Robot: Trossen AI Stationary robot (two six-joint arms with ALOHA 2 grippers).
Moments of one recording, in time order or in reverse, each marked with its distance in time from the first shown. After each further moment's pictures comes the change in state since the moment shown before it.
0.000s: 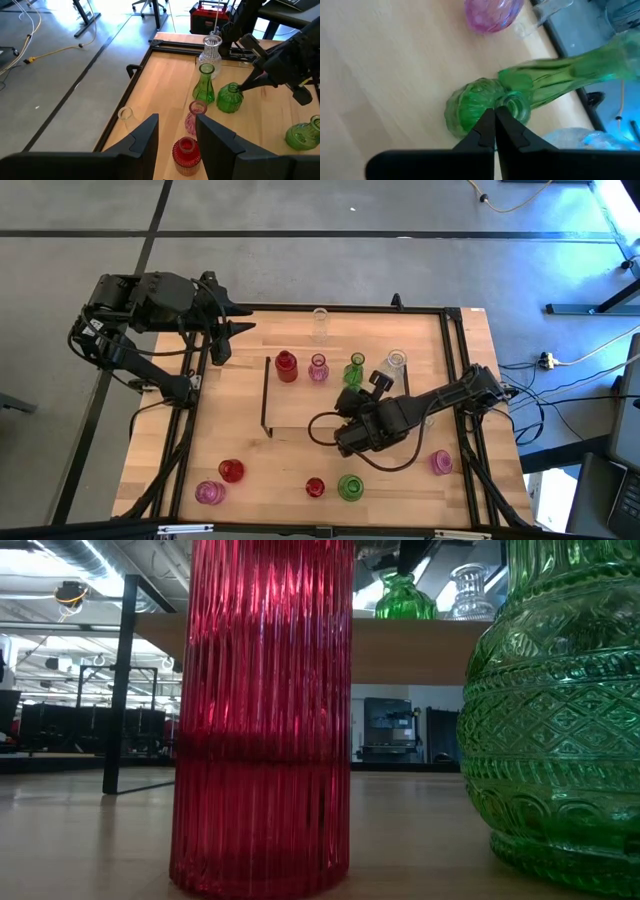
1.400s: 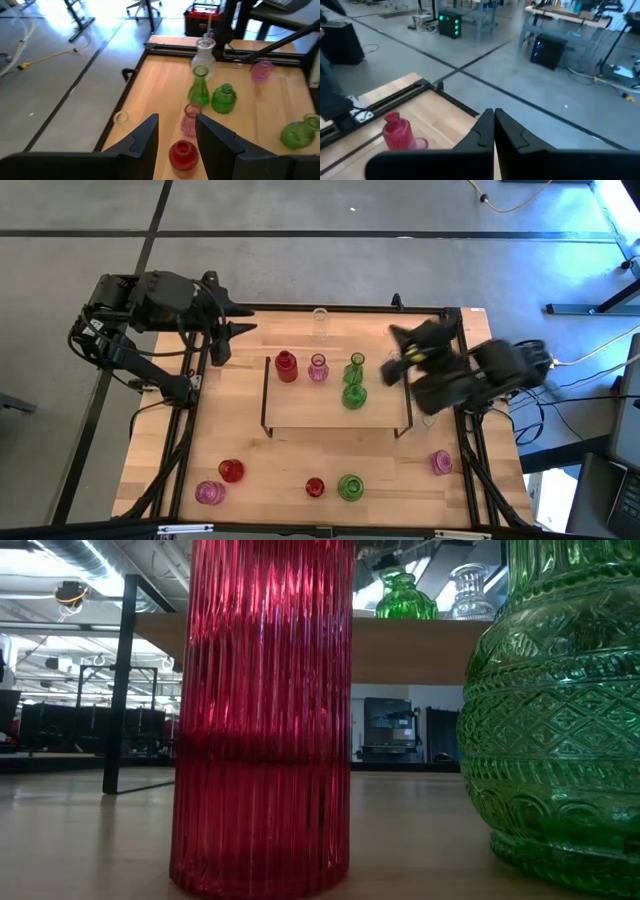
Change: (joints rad) left arm 0.000 0.000 0.000 0.021 0.032 0.029; right arm 0.018 -0.336 0.226 0.000 0.538 0.077
